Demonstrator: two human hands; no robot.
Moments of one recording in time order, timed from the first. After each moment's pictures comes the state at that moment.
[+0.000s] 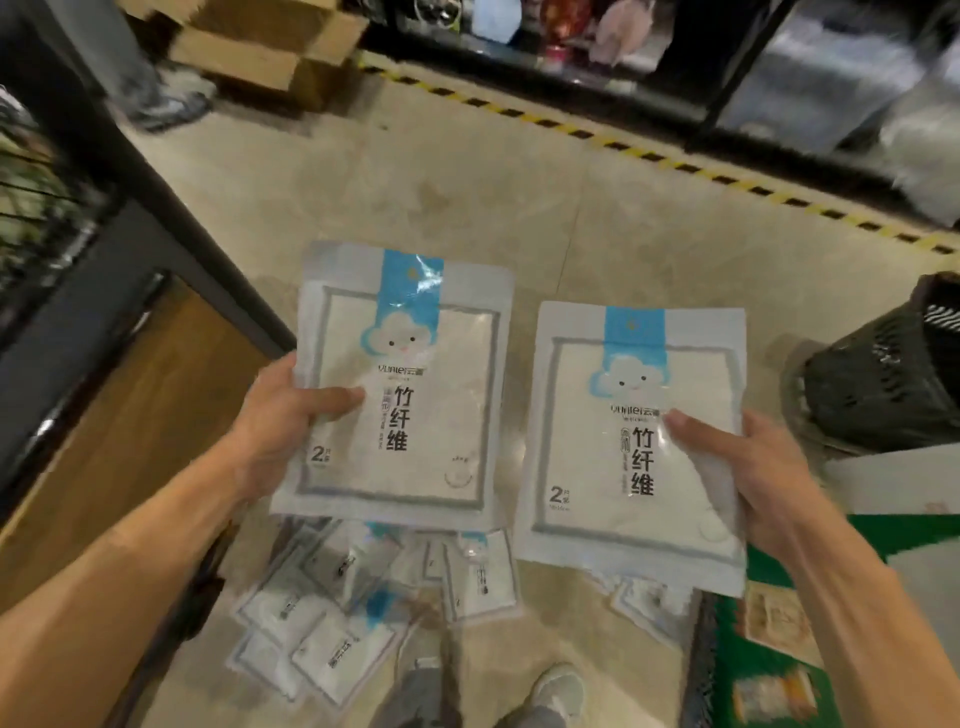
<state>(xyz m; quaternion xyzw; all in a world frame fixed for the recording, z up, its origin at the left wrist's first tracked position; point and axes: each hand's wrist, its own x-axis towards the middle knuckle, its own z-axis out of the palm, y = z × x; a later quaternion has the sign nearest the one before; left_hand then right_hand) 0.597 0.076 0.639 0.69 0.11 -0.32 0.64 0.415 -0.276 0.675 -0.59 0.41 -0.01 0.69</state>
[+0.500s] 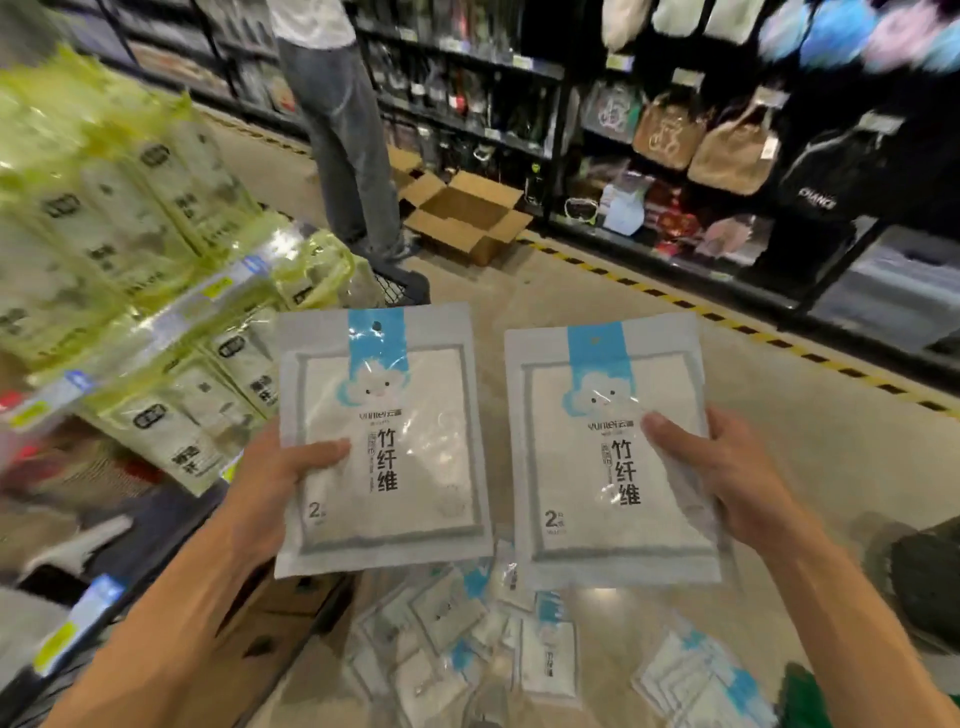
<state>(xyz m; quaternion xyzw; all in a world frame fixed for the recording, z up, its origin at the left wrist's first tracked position) 0.505 0.268 0.940 0.65 0.18 -0.13 0.73 0.468 -0.129 0.954 -0.68 0.19 0.07 0.71</state>
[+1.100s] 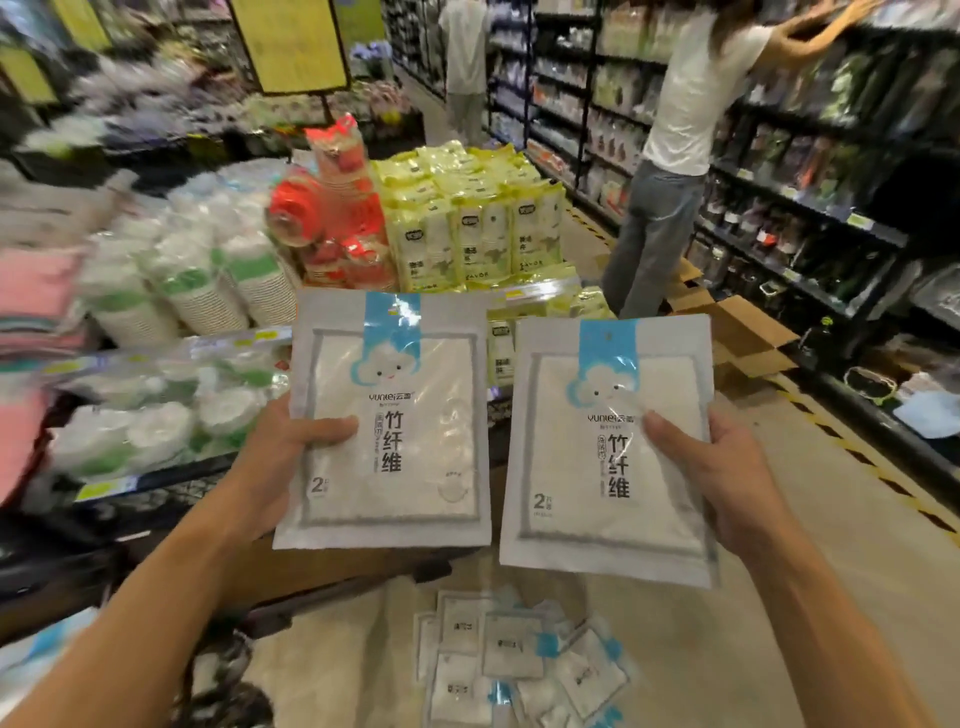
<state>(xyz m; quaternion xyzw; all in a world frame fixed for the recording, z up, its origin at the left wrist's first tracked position) 0.256 0.305 1.048 0.61 0.31 0.18 0.71 0.459 -0.025 1.029 -0.65 -0.09 0.19 0.72</state>
